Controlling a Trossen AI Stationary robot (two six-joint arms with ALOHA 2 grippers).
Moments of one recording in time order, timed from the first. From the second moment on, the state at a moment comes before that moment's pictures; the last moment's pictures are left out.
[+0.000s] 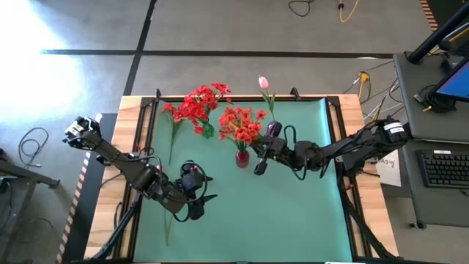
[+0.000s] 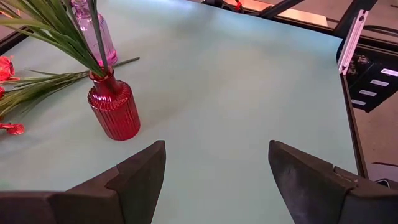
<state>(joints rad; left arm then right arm) -0.59 1.34 1.04 -0.43 -0.65 -0.66 0.14 1.51 0.70 1.05 0.50 -0.20</state>
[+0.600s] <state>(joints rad) -0.59 1.34 1.04 -0.43 -0.65 -0.66 0.14 1.51 0.70 0.95 0.50 -0.17</state>
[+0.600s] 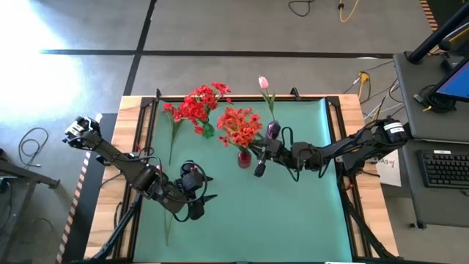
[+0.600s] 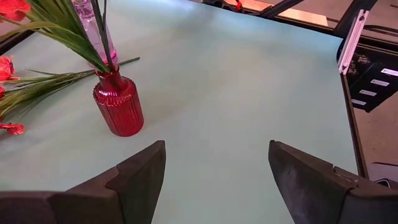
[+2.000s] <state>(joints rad) -0.59 1.34 1.04 -0.44 -0.65 -0.66 0.16 1.37 0.70 0.63 0.50 -0.05</state>
